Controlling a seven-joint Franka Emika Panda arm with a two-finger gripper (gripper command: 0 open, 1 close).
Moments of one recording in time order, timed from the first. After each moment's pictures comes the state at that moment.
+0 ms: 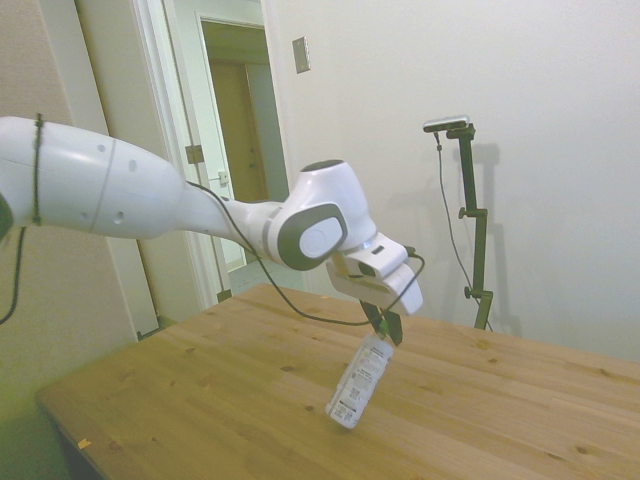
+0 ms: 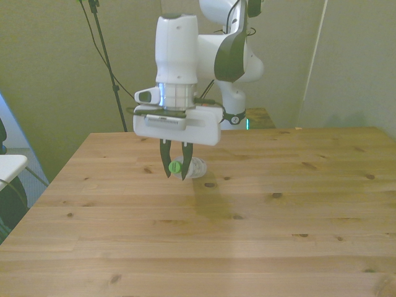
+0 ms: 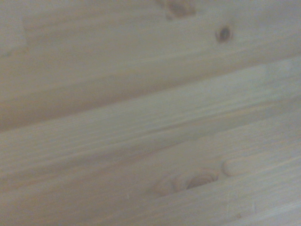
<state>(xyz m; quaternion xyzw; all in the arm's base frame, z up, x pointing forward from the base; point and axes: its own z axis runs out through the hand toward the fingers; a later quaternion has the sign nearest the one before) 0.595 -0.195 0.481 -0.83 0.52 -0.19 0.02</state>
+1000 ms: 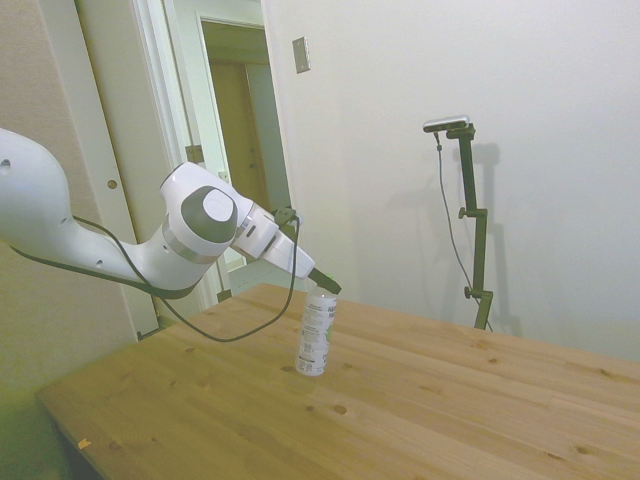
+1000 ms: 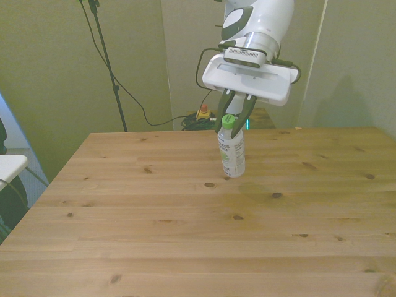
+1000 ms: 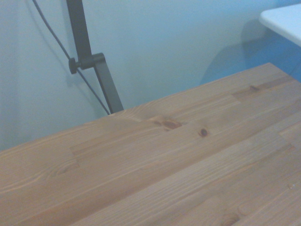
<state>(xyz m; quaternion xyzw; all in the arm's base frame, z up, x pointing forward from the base) 0.545 -0.043 0.508 -0.71 0.58 -0.40 0.01</state>
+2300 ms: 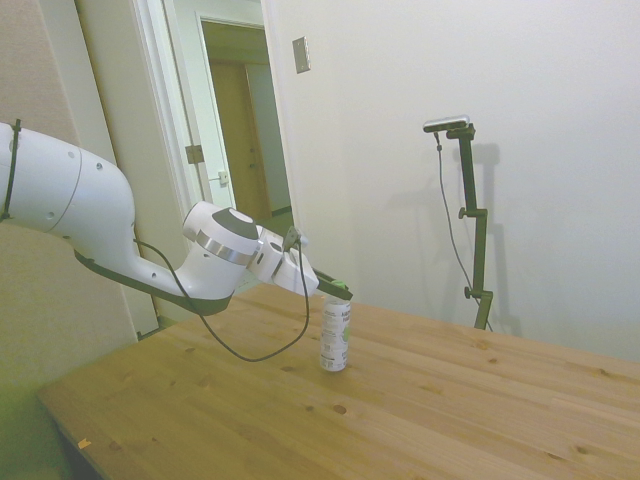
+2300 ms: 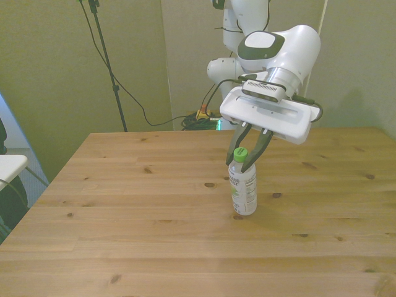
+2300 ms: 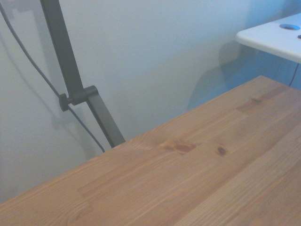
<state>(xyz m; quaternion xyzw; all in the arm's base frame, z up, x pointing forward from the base) 0.607 -0.011 0.448 -0.64 0.62 -0.46 0.01</state>
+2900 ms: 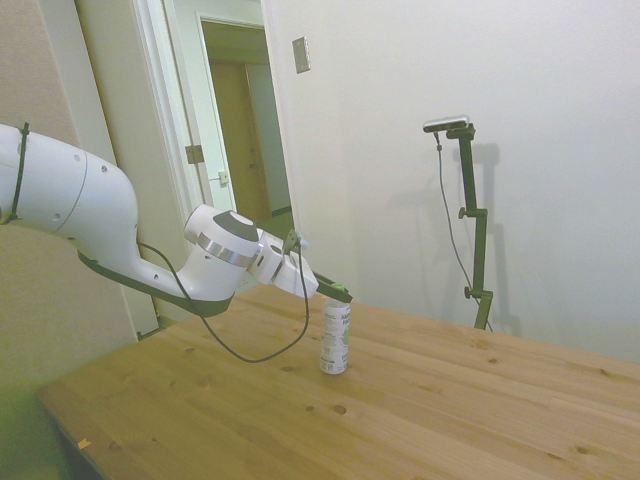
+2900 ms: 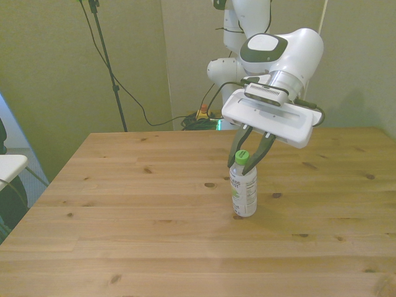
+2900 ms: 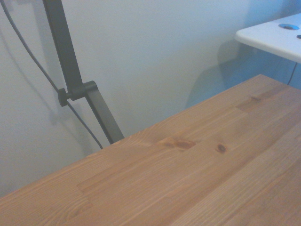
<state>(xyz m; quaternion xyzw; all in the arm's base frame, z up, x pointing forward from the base) 0.608 -0.006 0.445 -0.64 0.61 -0.46 0.00</state>
